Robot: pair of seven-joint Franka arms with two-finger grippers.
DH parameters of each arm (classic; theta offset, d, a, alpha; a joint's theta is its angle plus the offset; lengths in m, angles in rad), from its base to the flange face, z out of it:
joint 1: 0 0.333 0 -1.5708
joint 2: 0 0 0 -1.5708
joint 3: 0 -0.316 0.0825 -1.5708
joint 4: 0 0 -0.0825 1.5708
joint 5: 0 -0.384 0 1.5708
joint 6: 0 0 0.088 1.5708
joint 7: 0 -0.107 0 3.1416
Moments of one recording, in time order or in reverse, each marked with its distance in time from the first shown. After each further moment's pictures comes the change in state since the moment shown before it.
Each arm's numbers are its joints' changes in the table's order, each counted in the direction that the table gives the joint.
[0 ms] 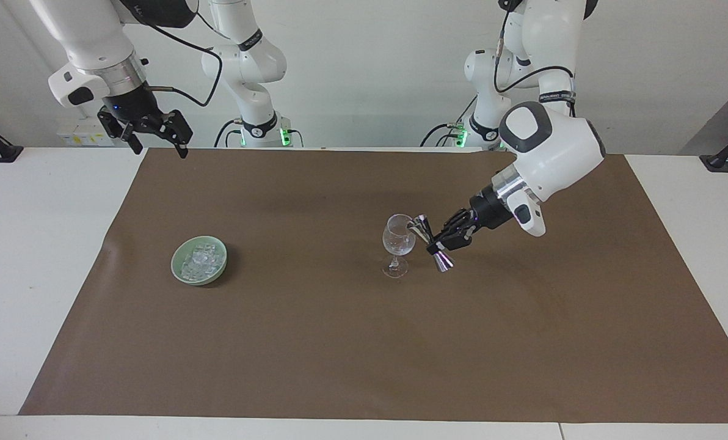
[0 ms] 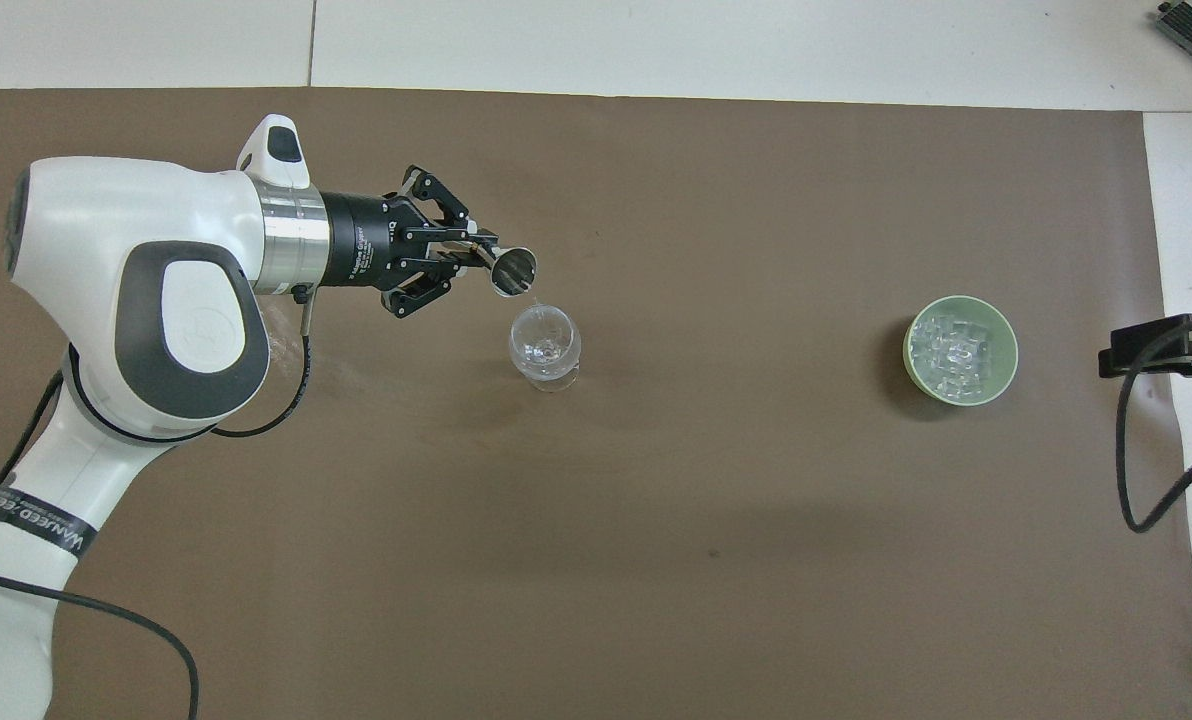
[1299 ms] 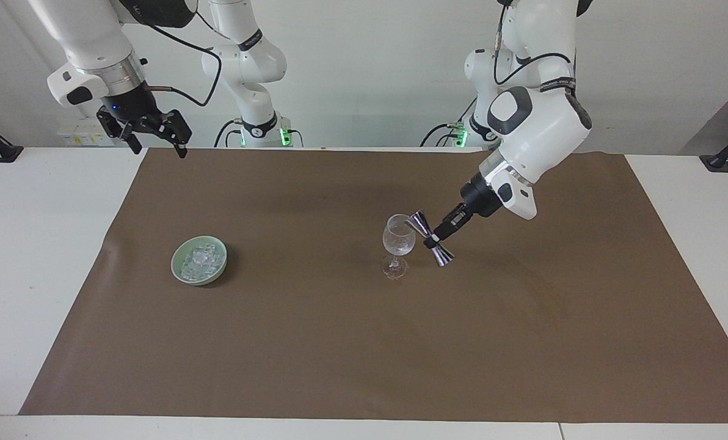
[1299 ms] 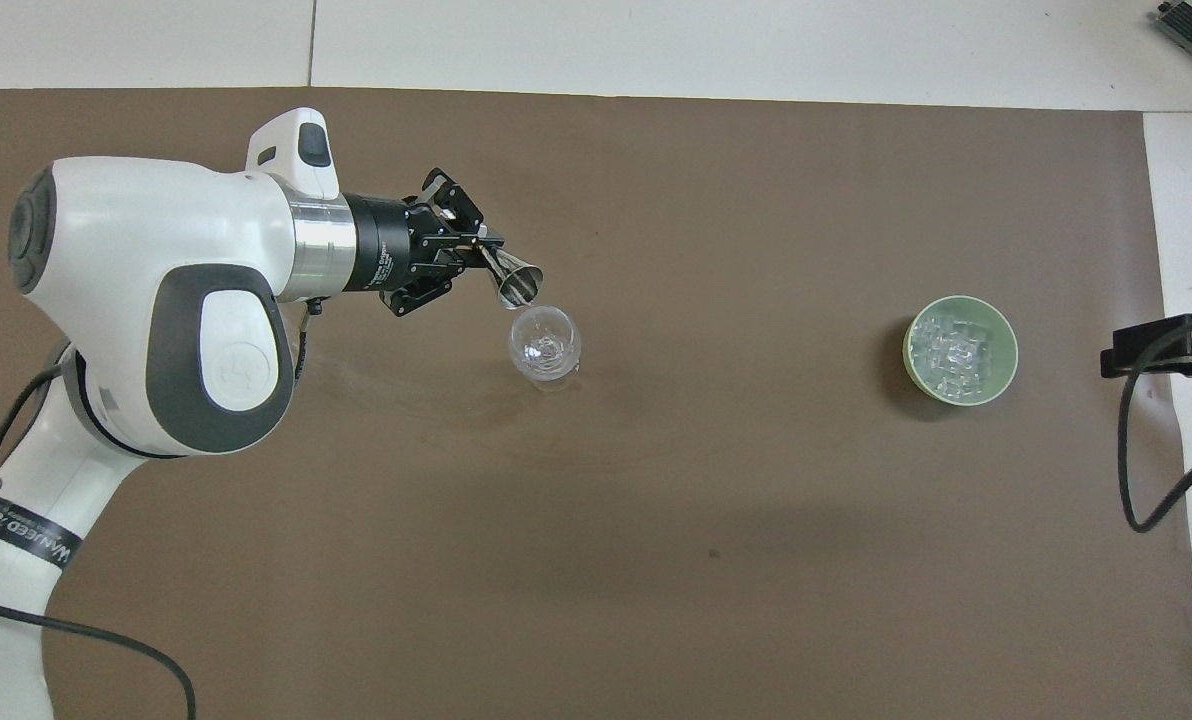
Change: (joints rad) left arm -0.044 -0.036 0.000 0.000 -0.176 -0.043 -0.027; right arm 0.000 -0.001 0.002 0.000 0.000 0.000 0.000
